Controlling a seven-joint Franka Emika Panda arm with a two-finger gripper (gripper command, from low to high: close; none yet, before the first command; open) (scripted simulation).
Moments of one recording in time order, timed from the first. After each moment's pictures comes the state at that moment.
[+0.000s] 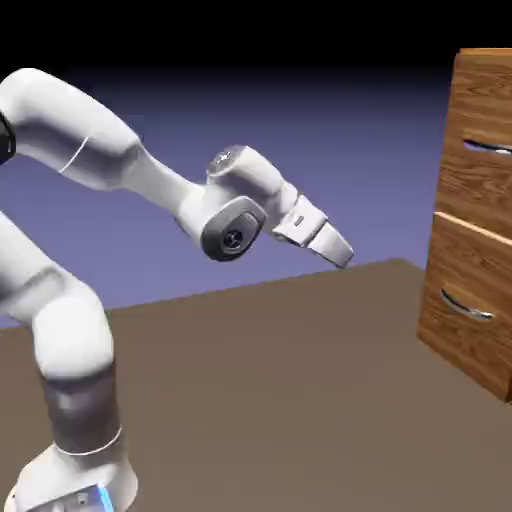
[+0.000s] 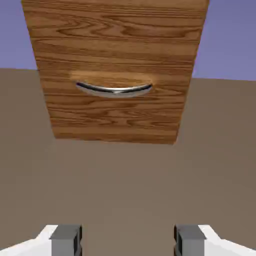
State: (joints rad) arm -0.01 -0.53 0.04 -2.79 -0.05 3.02 0.73
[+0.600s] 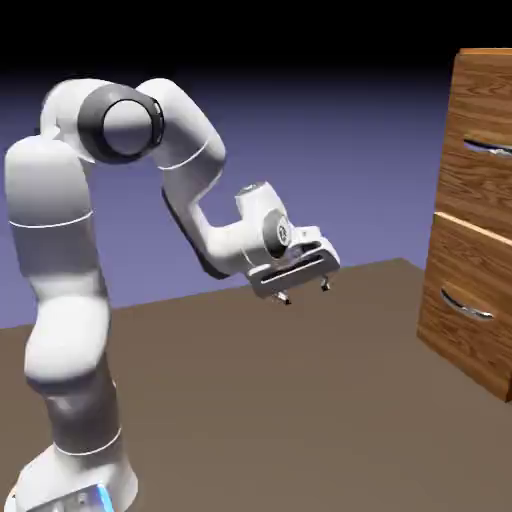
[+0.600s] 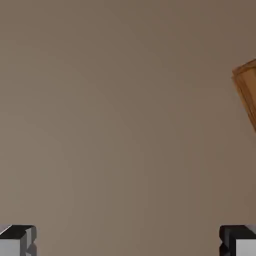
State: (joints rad) arm -0.26 0.09 0.60 -2.44 -0.84 2.82 0.58
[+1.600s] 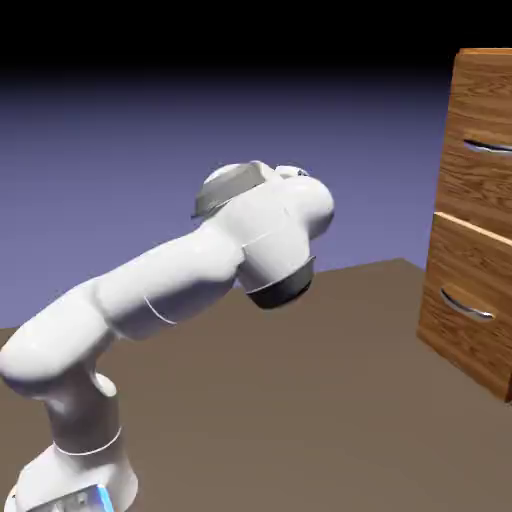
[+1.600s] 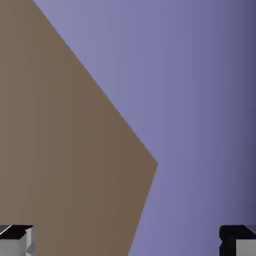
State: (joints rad) arm -0.69 1.12 1.54 -1.87 -2.14 2.49 0.33
